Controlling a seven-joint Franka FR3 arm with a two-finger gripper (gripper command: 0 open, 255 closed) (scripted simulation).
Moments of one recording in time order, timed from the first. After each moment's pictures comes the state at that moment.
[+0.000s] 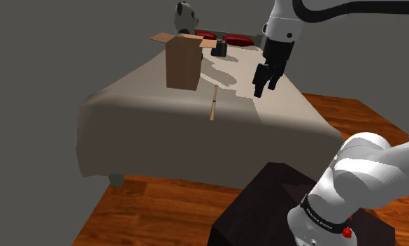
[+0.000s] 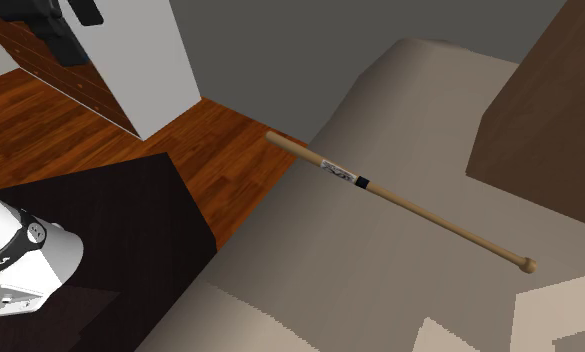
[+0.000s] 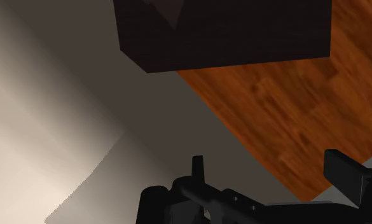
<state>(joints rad) 0.00 -0.77 -0.01 -2.40 -0.04 1.63 0.02</state>
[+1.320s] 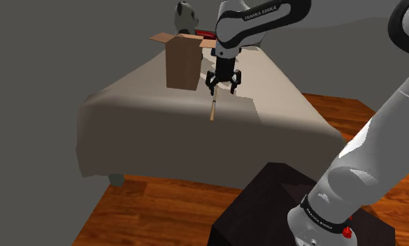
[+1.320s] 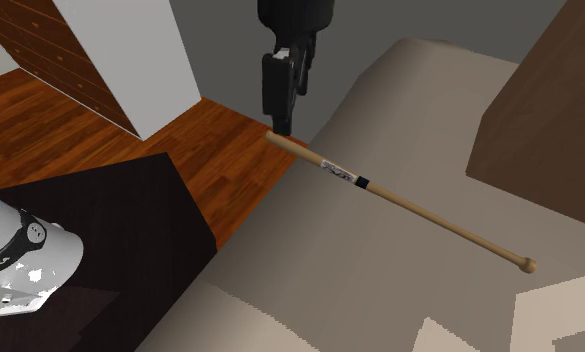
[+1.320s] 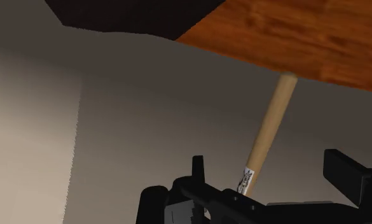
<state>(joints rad) -0.13 -0.07 0.02 -2.04 -0.04 1.93 0.47</state>
